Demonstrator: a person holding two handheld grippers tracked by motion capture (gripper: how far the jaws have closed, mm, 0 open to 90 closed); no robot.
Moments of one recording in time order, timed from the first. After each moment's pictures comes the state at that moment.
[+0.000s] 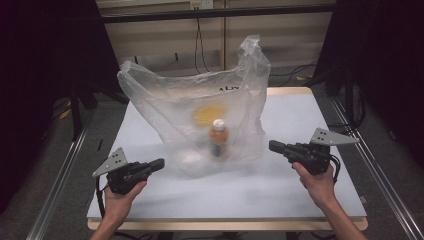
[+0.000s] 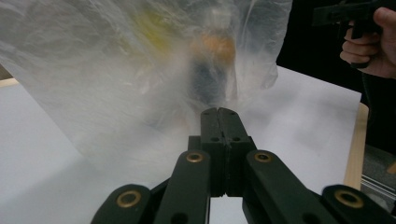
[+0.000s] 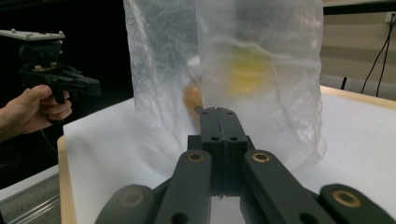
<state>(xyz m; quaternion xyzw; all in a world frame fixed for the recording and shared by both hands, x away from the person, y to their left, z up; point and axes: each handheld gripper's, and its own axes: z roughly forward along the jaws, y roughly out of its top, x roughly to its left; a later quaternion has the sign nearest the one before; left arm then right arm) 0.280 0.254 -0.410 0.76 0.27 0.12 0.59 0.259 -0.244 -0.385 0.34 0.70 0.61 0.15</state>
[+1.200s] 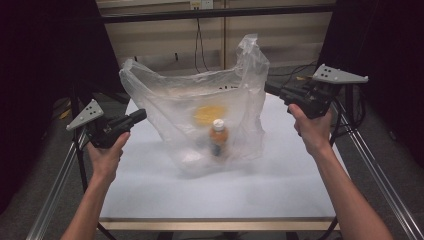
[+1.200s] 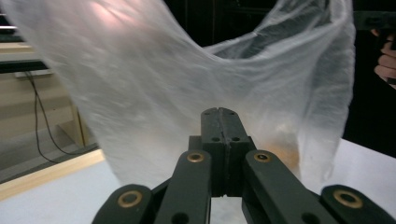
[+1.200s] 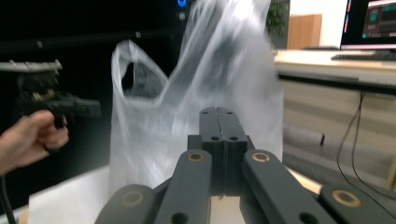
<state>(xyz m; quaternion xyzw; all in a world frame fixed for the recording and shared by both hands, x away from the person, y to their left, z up) 0.351 0.280 -0.325 0.71 0.29 0.20 0.61 0.327 -0.233 -0.272 0.30 0.66 0.65 0.21</state>
